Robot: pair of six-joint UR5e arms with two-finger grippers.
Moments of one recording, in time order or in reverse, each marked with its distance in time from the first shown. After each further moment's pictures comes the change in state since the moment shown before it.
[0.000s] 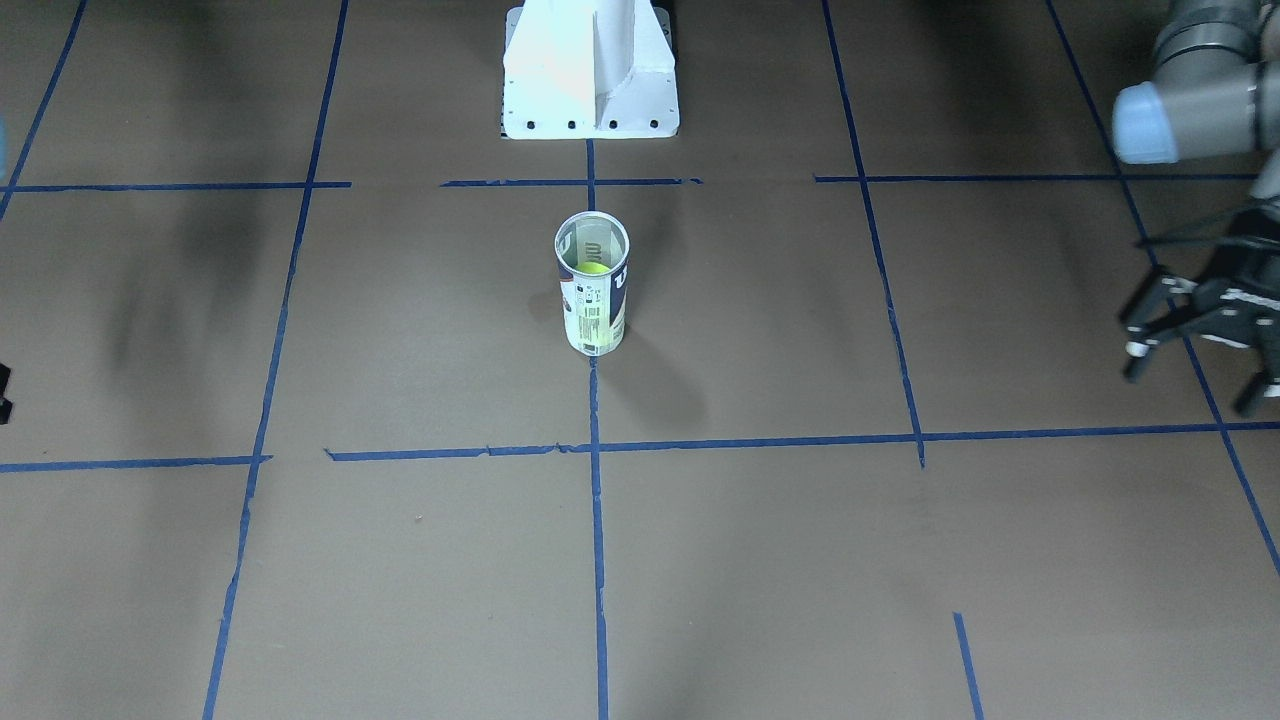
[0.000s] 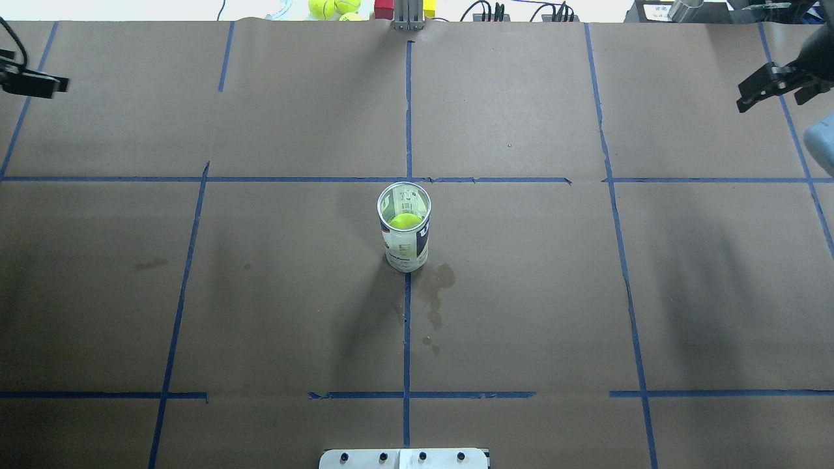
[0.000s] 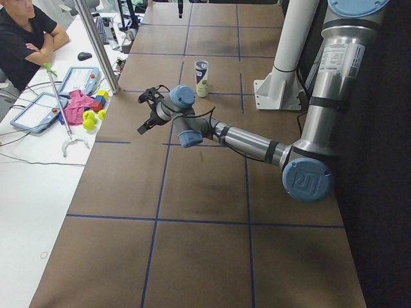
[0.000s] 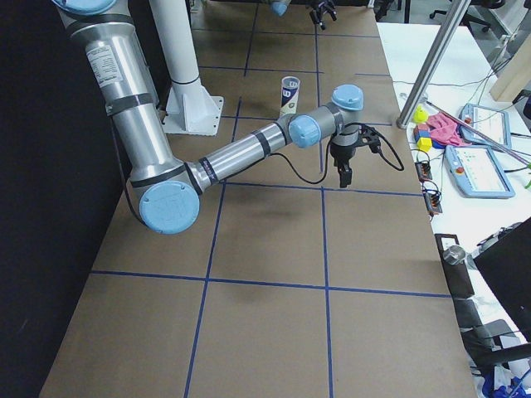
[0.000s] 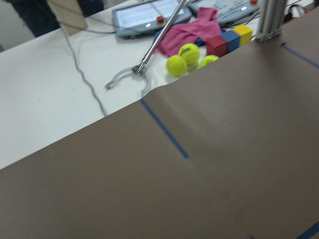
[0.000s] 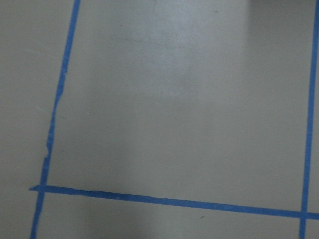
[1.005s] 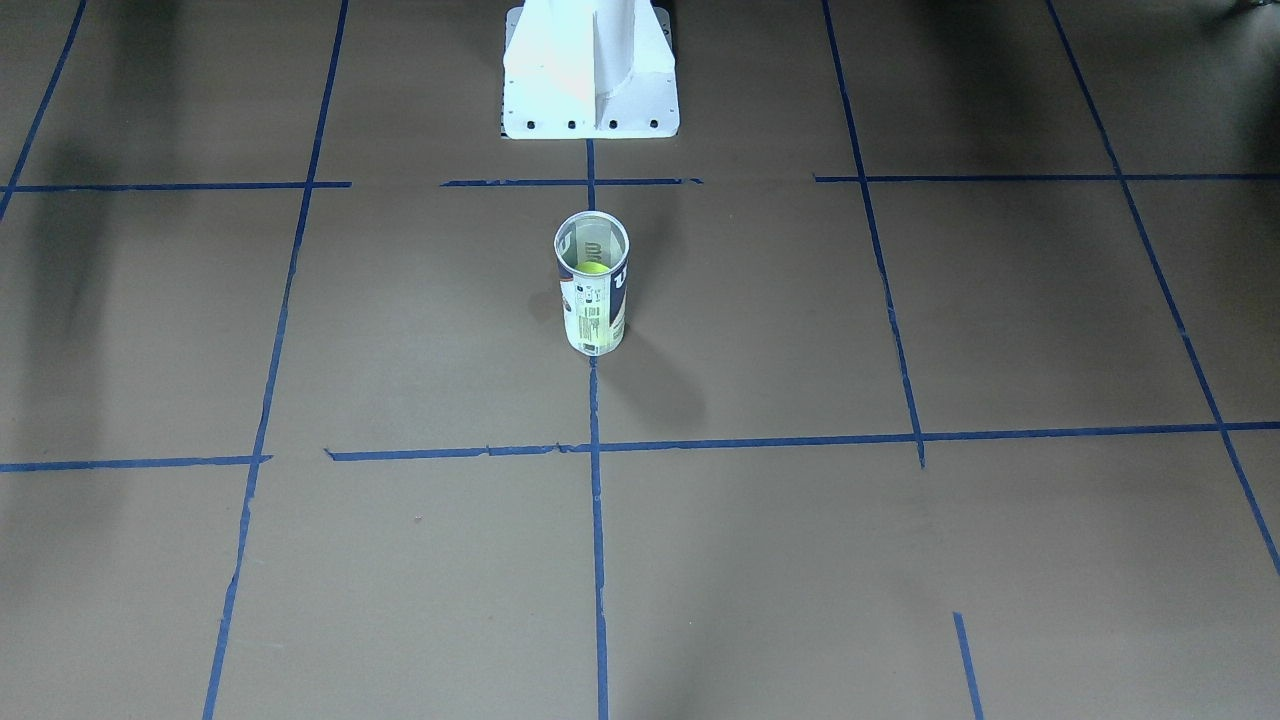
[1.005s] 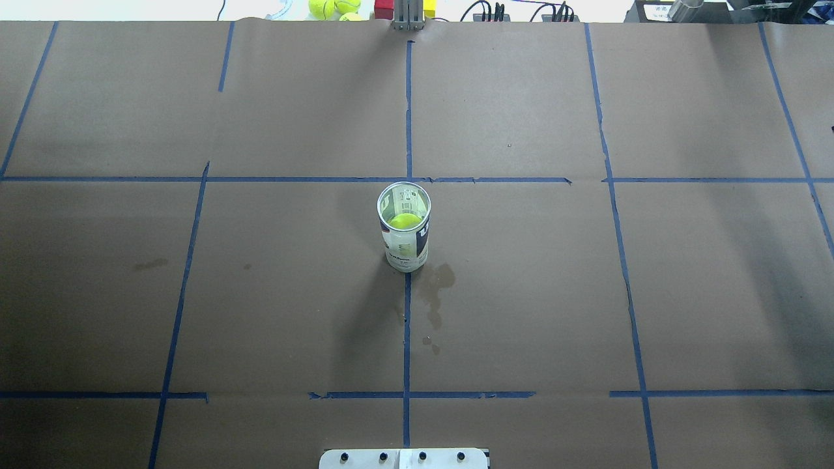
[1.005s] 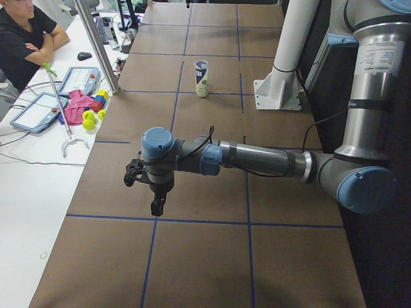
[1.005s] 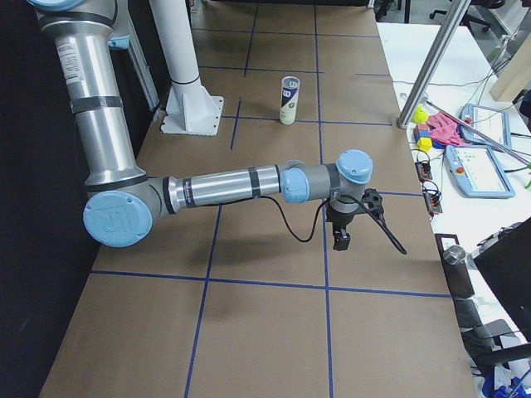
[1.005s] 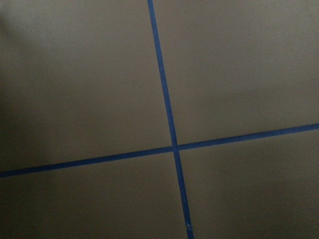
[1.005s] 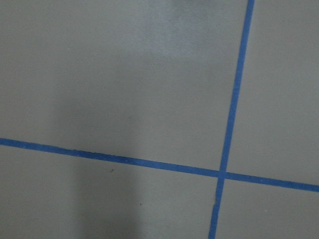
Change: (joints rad) left arm -0.317 0.091 0.028 0.688 -0.204 0.434; right arm 0.175 -0.095 -0.131 -0.003 0.110 -0.294
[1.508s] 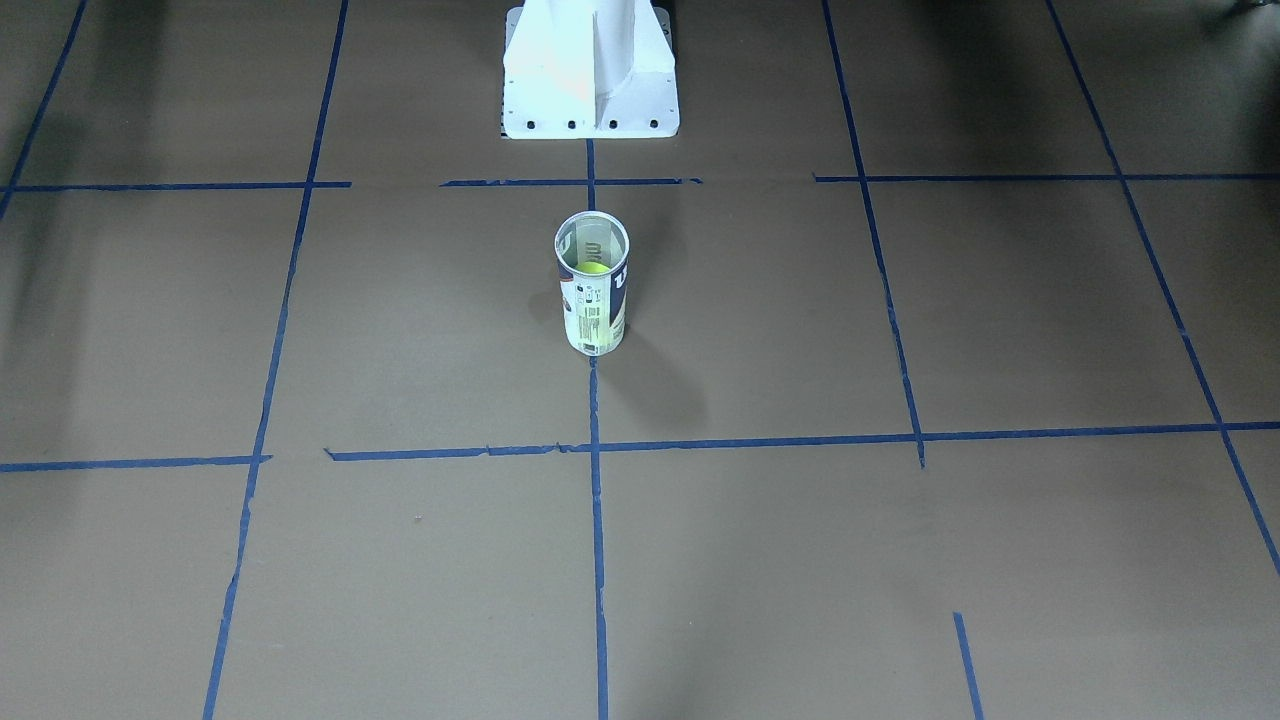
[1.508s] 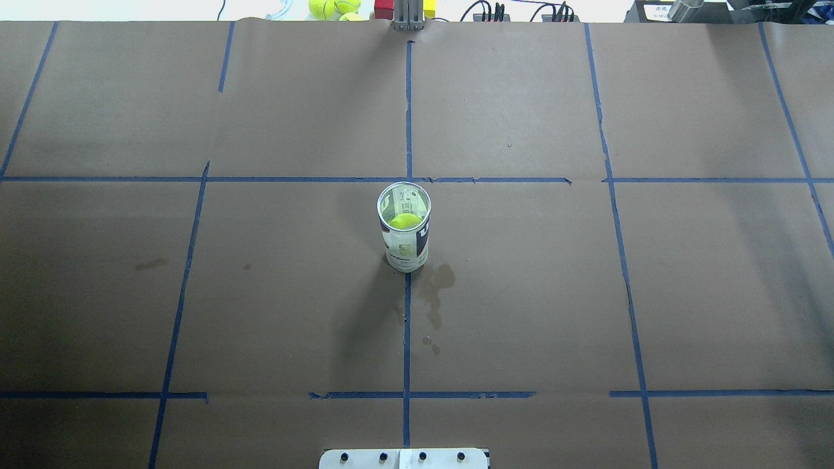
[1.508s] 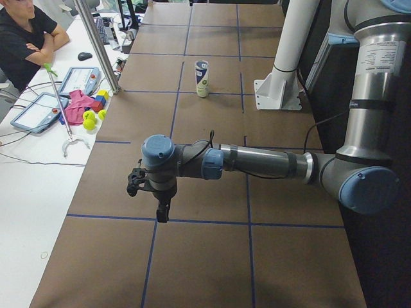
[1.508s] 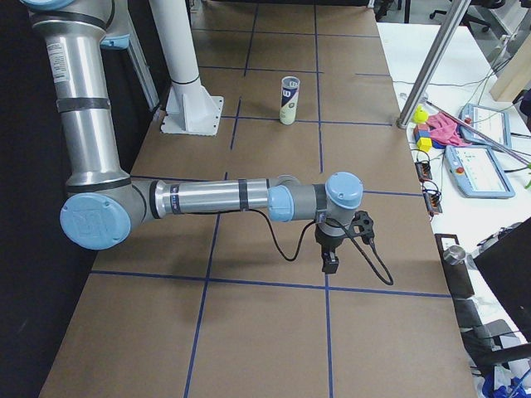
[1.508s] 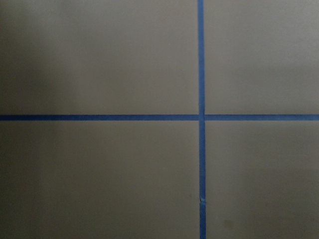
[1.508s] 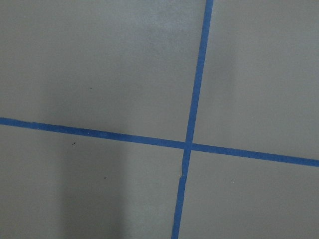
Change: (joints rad) left arm 0.009 0.021 0.074 -0.058 0.011 -0.079; right arm 0.031 -0.062 -0.003 0.003 -0.010 -0.055
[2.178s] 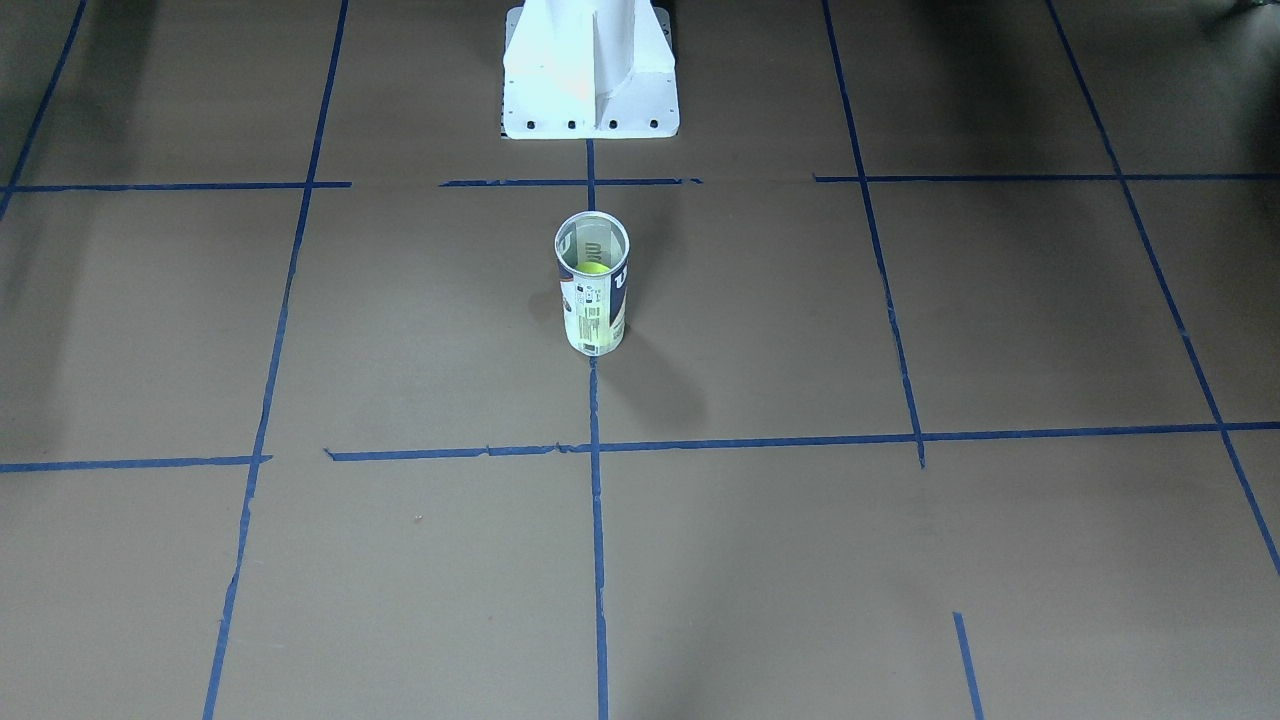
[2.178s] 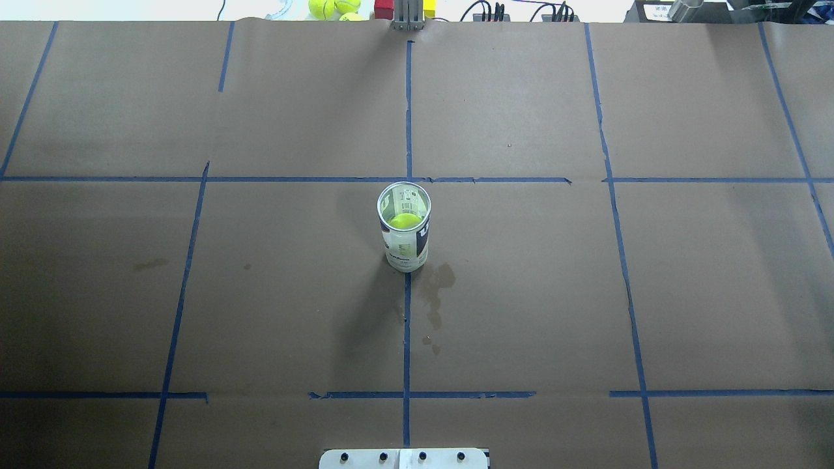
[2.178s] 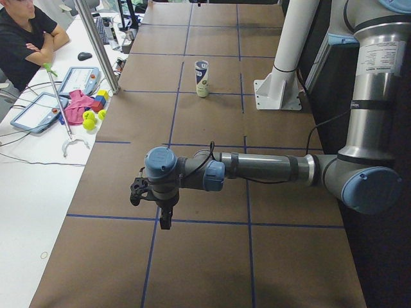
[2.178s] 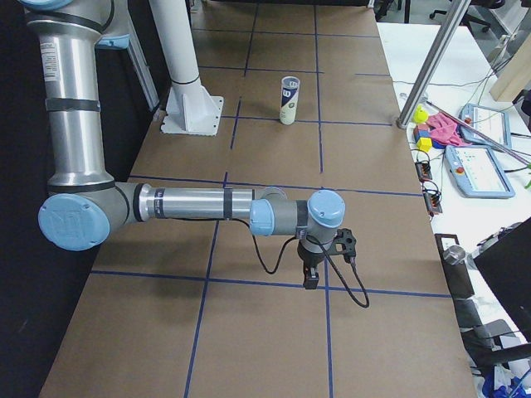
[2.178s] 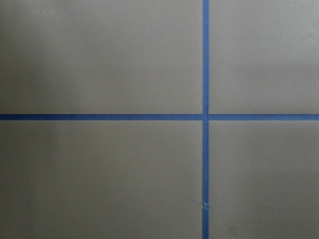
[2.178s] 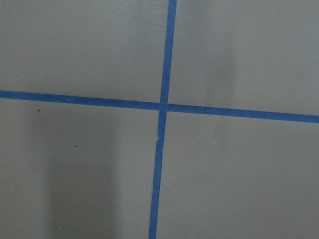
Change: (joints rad) left arm 0.011 0.001 -0.013 -0.007 -0.032 -0.004; right arm 0.013 -0.109 0.054 0.006 -0.006 0.011
